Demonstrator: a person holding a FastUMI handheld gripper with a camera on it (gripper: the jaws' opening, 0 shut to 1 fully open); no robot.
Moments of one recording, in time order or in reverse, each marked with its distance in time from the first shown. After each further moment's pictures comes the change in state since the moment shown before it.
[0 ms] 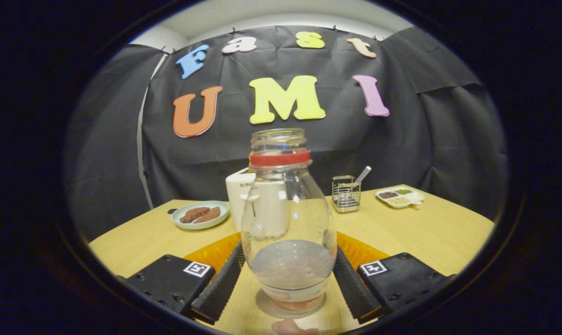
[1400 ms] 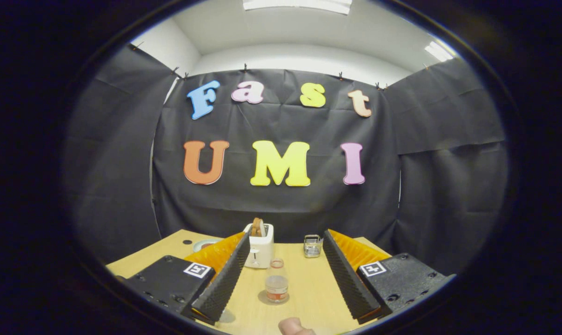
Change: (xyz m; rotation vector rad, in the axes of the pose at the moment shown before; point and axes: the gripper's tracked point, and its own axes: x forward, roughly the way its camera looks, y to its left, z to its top) arm -0.240 0.018 0.216 -0.096 -0.177 -0.062
